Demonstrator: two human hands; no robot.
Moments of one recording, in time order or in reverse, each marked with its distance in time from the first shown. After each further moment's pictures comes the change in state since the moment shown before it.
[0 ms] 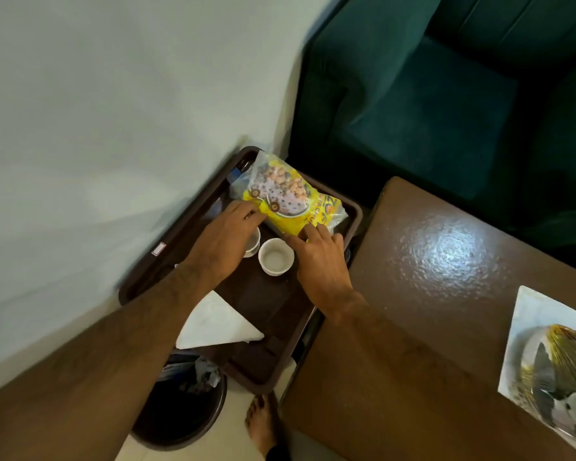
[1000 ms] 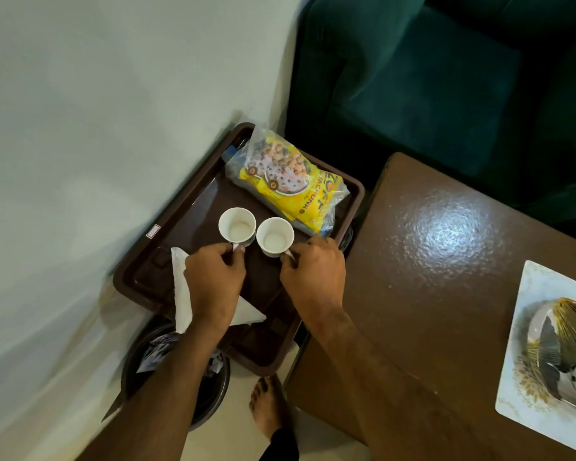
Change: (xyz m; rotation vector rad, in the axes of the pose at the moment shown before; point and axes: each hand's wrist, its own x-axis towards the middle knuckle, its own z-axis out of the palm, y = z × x) left_hand -0.074 0.038 0.045 -0.413 0.372 -0.724; right_hand -0.041 -0.037 0.015 0.253 0.103 0.370
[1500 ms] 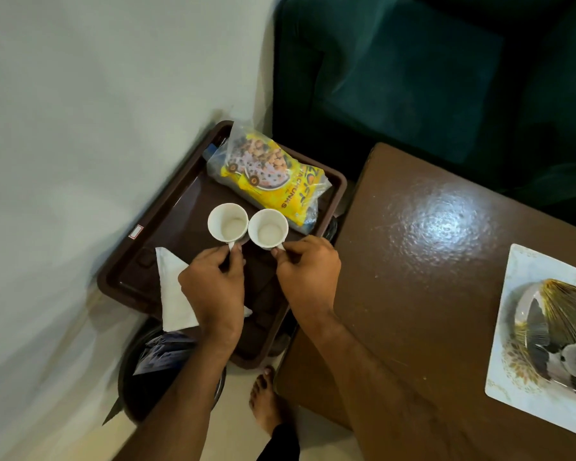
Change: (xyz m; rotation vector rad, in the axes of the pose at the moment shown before) left_hand -0.040 0.030 0.006 -0.153 0.151 0.043; right_hand -0.014 0.015 -0.006 0.382 0.201 0.081
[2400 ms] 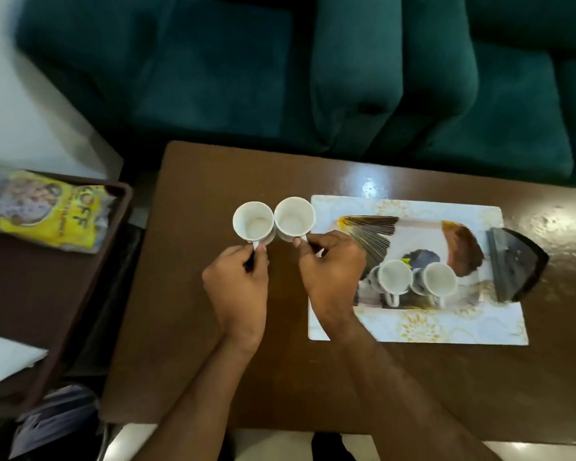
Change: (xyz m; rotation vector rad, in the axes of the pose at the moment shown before) left_hand -0.236 0.208 0.183 -0.013 -0.322 0.283; right_hand -0.005 0.225 -0.289 0.108 0.428 0.296
